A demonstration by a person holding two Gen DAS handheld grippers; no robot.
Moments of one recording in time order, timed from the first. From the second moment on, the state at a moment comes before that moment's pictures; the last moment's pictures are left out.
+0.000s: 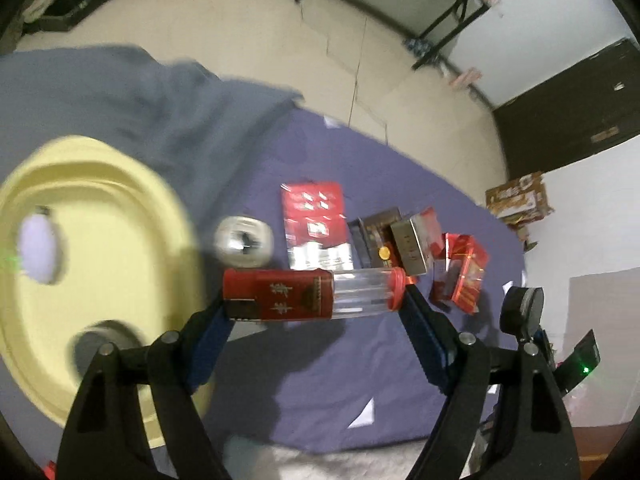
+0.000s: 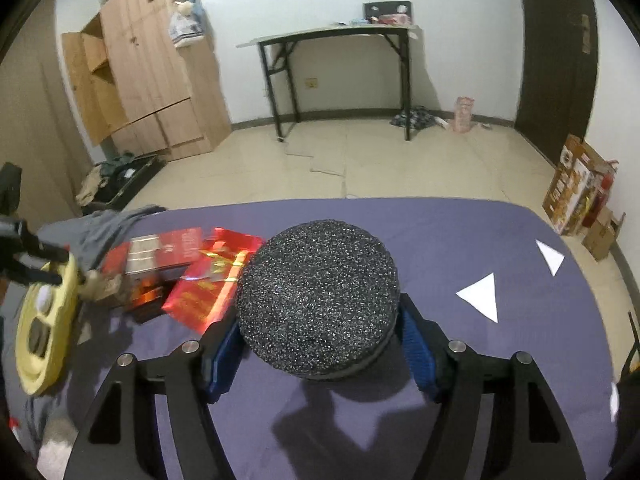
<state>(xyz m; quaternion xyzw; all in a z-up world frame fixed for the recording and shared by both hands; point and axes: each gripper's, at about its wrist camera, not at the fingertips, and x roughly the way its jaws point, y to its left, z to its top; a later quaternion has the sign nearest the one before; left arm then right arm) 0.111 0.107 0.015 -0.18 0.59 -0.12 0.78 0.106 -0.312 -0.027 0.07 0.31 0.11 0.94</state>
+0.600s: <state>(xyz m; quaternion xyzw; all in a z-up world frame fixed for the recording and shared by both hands) 0.025 0.277 -0.051 -0.08 0.60 -0.05 0.80 0.087 0.034 0.030 -0.10 0.35 0.41 0.84</state>
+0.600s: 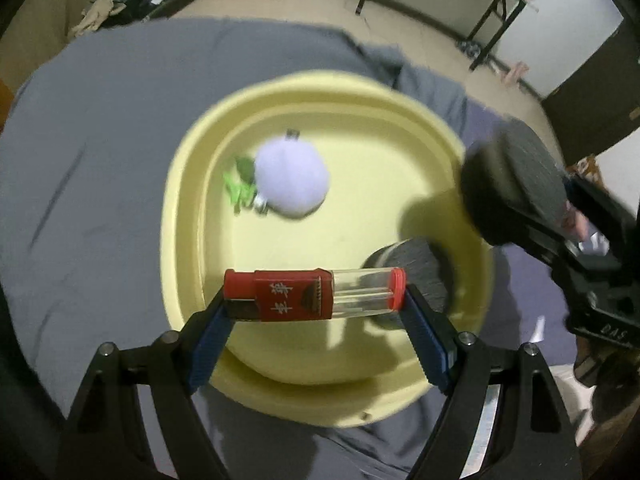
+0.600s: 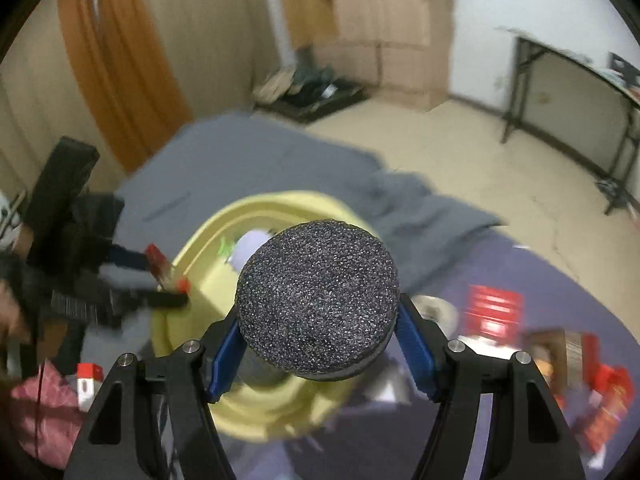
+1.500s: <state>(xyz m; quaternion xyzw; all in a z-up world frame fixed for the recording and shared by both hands) 0.030 0.269 -0.030 -0.09 0.56 -0.08 0.82 0.116 0.063 0.045 -0.06 0.30 0.37 0.88</state>
